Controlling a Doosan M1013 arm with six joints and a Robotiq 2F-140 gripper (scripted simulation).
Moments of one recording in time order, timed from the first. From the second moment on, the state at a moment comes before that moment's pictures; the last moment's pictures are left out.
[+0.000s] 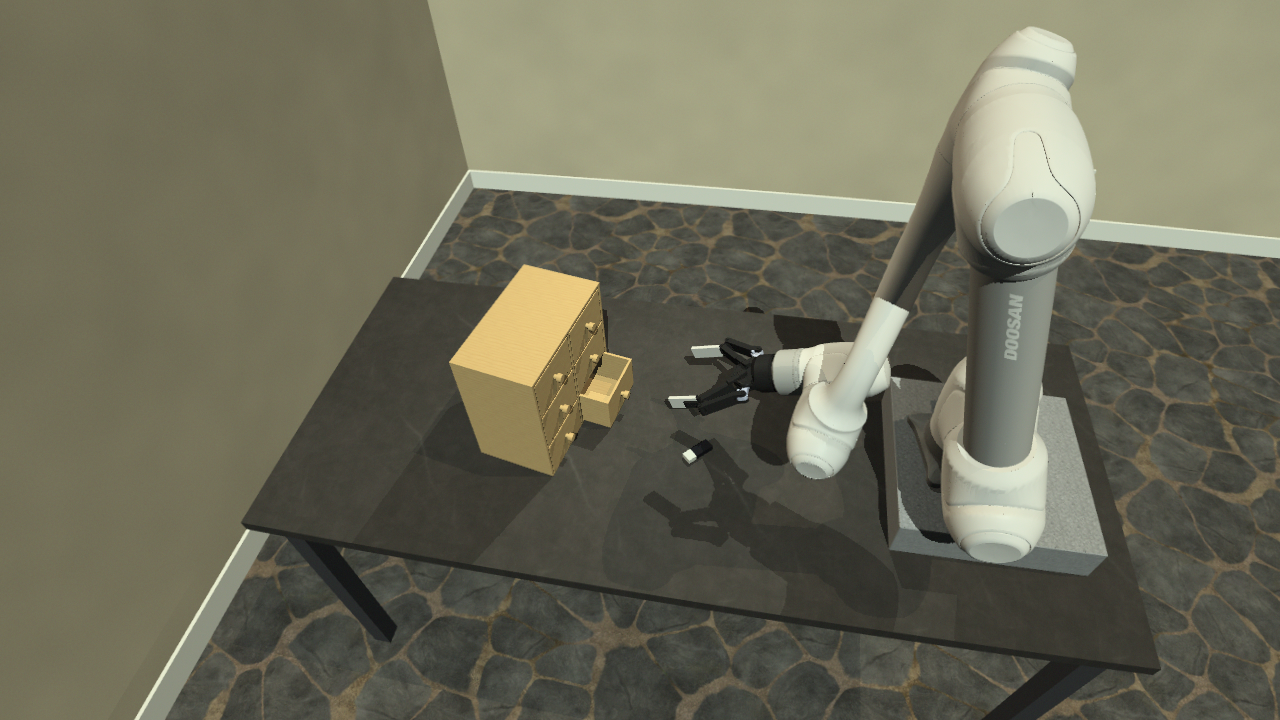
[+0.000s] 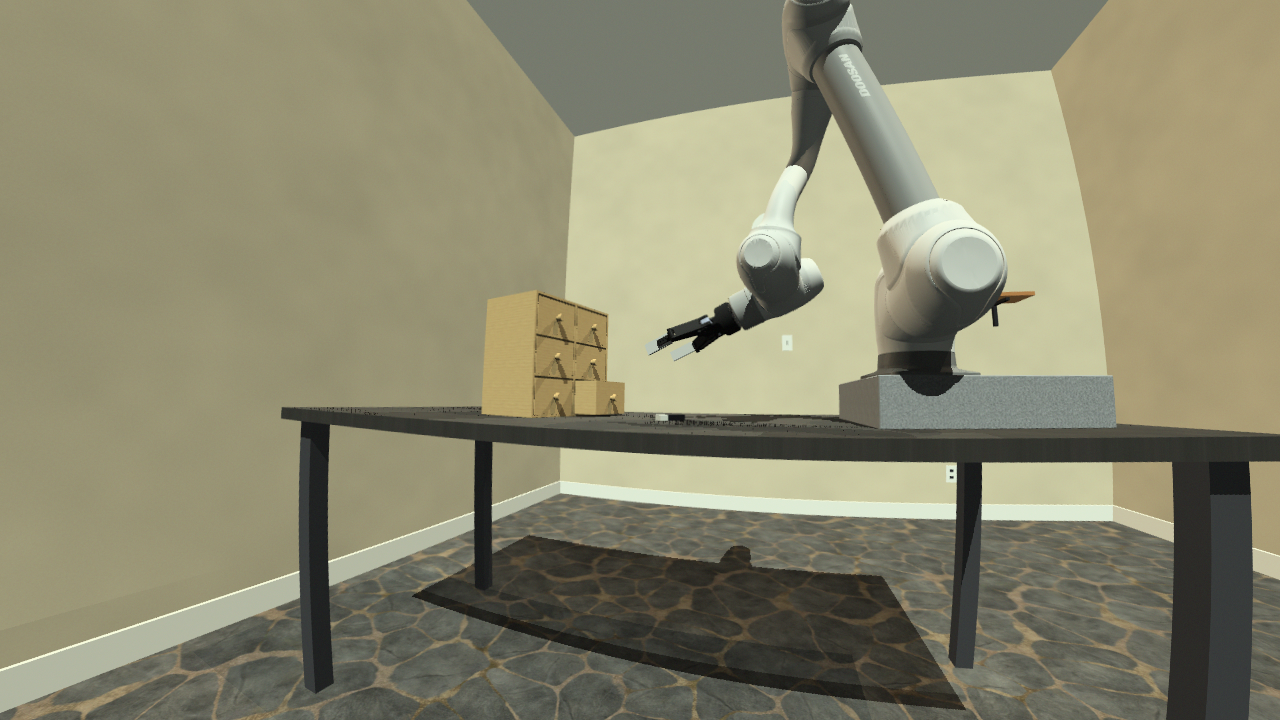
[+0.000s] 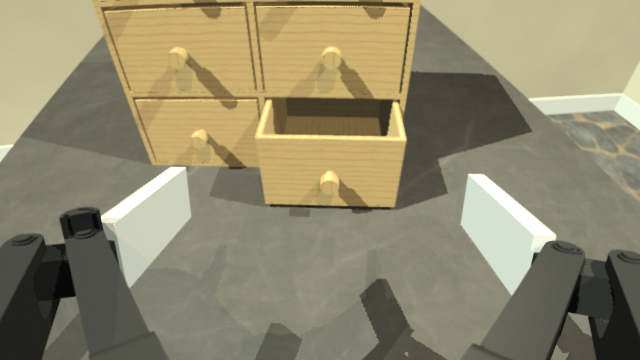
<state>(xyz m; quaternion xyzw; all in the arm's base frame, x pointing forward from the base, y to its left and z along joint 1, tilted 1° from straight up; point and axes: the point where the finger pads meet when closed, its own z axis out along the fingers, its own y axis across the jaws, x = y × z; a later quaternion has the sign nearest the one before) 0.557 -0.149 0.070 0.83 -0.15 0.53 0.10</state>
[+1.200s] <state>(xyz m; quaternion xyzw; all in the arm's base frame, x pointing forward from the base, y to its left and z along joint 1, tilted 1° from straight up) 0.562 -0.149 0.063 0.81 -0.15 0.56 0.11</state>
